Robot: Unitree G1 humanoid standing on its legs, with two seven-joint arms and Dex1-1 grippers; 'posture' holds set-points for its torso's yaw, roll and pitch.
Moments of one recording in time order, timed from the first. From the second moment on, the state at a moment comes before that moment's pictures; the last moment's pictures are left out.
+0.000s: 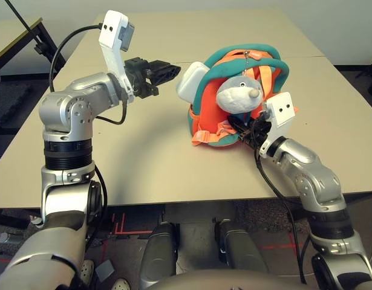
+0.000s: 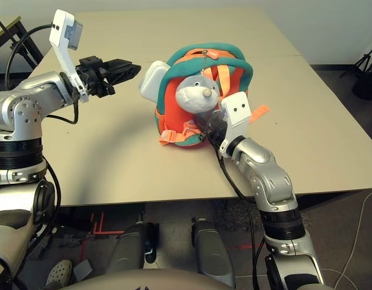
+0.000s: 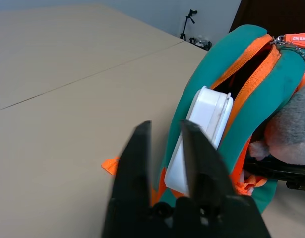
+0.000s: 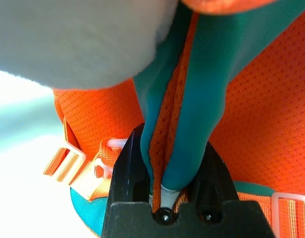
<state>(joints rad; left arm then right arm) -0.85 0.49 0.14 0.00 -0.59 0.97 -0.61 -0.30 -0.30 0.03 -0.25 0.34 0.56 0.39</state>
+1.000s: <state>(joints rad) -0.90 0.35 0.01 0.19 -0.48 0.81 -0.70 -0.30 -0.27 0.04 -0.24 0.31 0.55 0.38</state>
